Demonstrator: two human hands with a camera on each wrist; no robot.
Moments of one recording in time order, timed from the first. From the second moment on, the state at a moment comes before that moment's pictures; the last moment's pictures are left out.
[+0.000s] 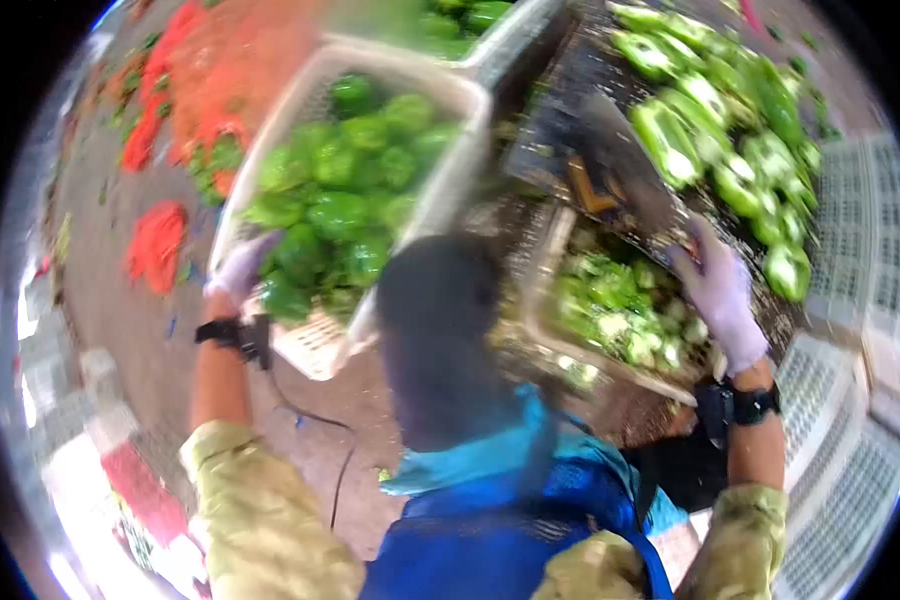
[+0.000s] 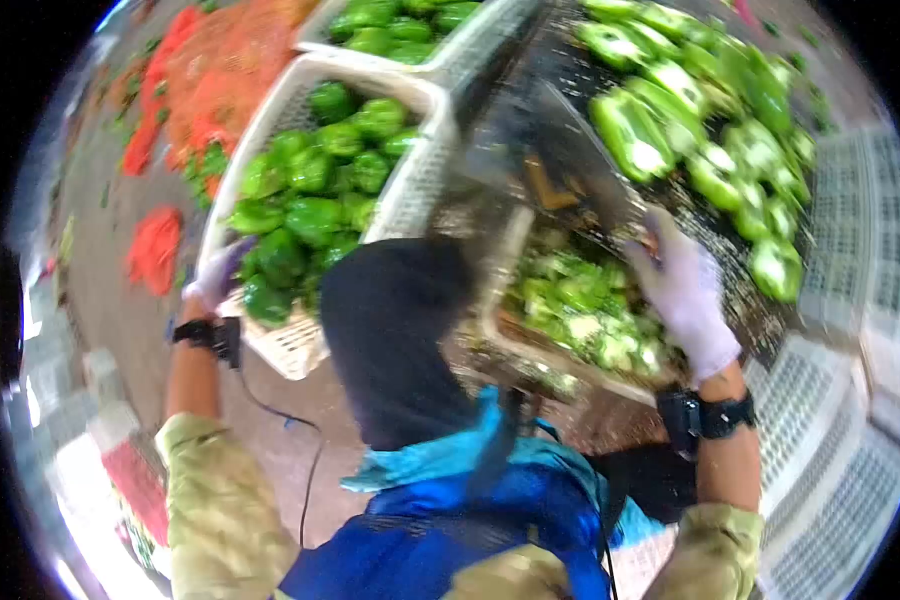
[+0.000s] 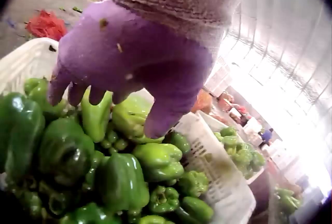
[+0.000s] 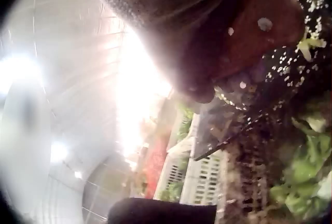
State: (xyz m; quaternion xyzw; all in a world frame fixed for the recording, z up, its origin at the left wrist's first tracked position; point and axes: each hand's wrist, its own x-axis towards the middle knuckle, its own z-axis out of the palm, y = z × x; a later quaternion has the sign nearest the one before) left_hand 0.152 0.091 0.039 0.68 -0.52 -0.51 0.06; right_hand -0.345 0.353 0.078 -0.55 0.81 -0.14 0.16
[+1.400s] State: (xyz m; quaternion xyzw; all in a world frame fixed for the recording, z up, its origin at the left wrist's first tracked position) left_hand 0.036 0.110 0.077 0.53 -0.62 -0.54 0.20; right_hand -0.368 0.346 0.053 -0.46 0.86 -0.16 0.17
